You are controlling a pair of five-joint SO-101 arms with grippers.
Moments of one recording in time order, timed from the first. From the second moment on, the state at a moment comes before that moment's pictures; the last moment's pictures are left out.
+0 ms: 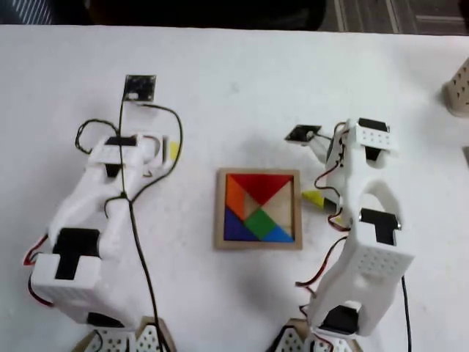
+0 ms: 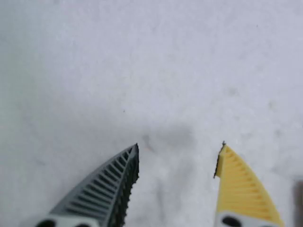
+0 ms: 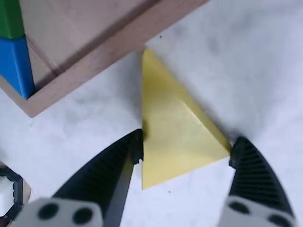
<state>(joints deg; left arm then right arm) -3.0 9.5 27.7 34.4 7.1 9.1 27.6 5.3 81.8 68.7</state>
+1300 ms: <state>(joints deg) -3.0 9.5 27.7 34.4 7.1 10.6 26.7 8.4 78.7 75.4</state>
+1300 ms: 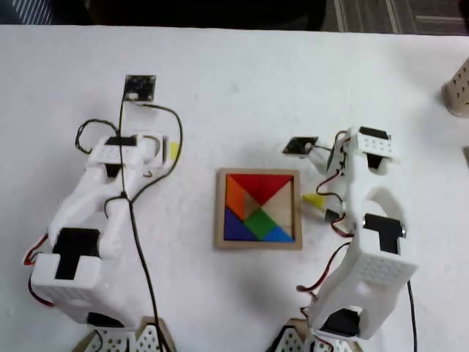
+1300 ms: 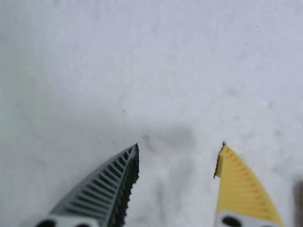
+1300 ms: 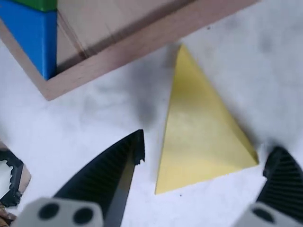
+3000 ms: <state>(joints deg) -3.0 9.5 27.7 34.4 7.1 11.2 23.2 9.3 72.5 79.4</state>
